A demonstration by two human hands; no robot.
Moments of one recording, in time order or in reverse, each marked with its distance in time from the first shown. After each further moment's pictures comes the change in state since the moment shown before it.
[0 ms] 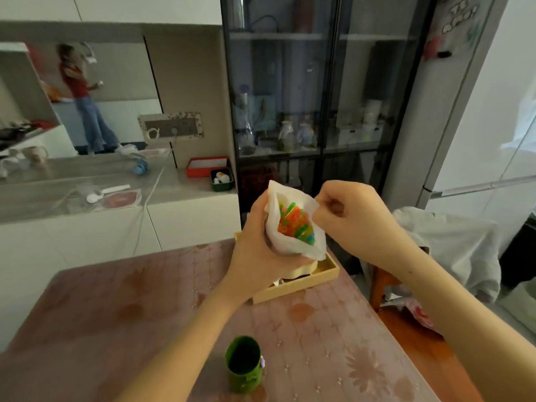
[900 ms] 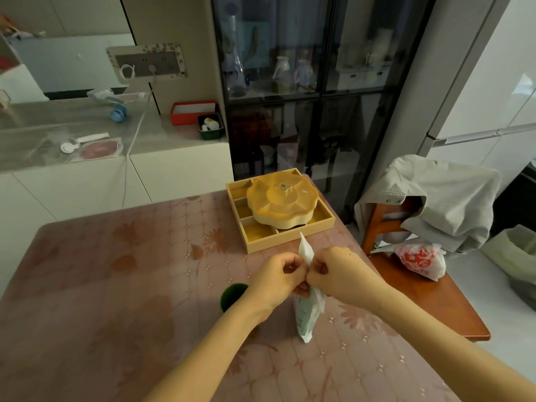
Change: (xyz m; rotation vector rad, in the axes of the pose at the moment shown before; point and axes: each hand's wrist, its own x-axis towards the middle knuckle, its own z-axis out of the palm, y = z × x) left_hand -0.085 -0.091 0.057 -0.131 -0.173 -0.712; right_hand -0.084 0.083 0.094 -0.115 -0.602 0.451
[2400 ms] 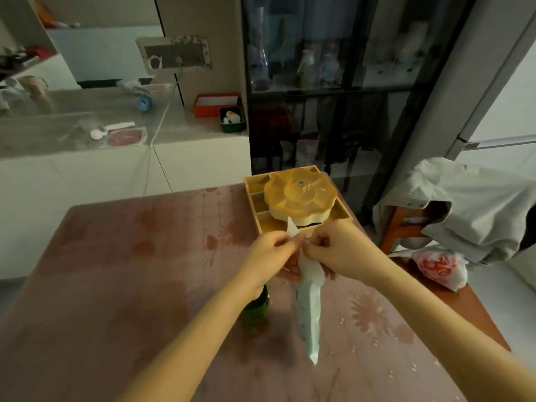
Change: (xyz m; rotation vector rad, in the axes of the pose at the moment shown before) left_hand -0.015 0.044 -0.032 -0.051 0.148 -0.117; right_hand 0.024 -0.021 -0.010 0.096 0.080 -0.130
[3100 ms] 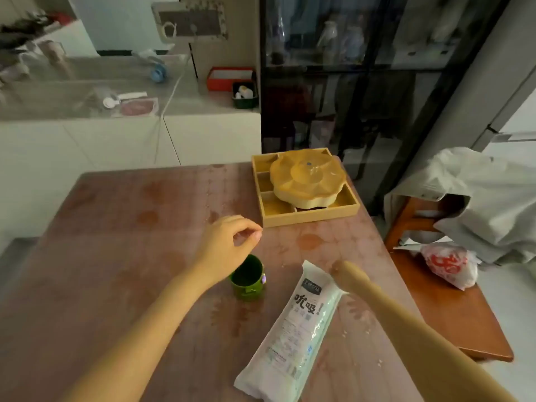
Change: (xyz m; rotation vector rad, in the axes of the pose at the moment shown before) left_hand -0.011 -0.048 -0.043 0.690 0.275 0.462; right_hand 0.056 0.202 0.123 -0.307 -0.283 0.334
